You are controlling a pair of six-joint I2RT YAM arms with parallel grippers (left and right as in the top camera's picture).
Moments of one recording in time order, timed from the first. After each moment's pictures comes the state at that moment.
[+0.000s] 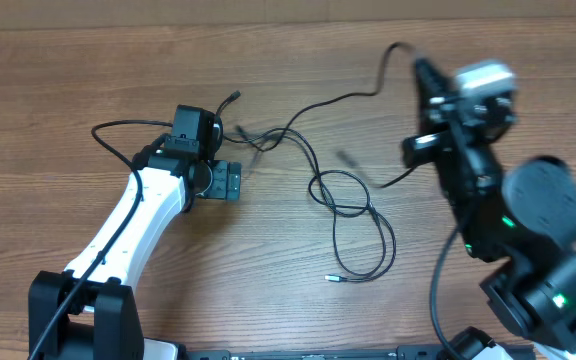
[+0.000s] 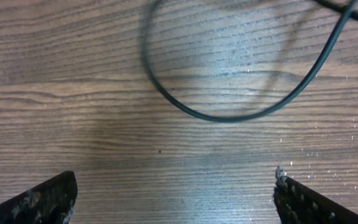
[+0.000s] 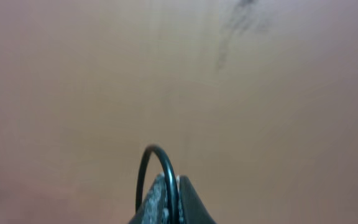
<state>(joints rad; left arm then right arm) -0.20 1.59 1.07 -0.73 -0.07 -0.13 0.62 0.96 1.24 -0.17 0.40 -0.14</state>
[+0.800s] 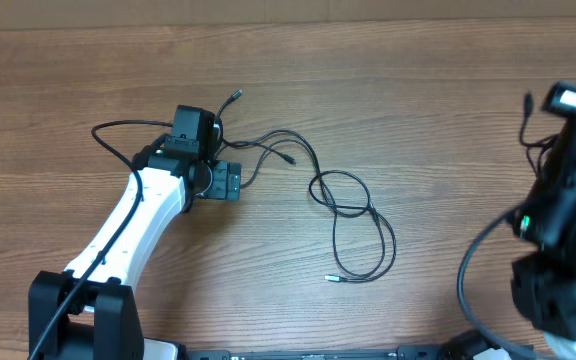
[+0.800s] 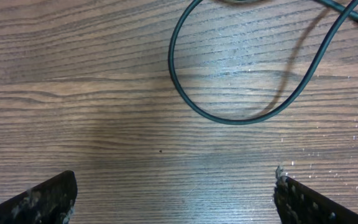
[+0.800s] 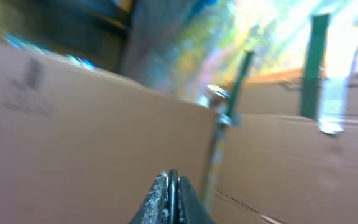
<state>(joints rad) -0.20 1.59 1.07 -0.73 -0.08 -0.13 0.37 0.96 1.25 0.37 0.75 -0.69</state>
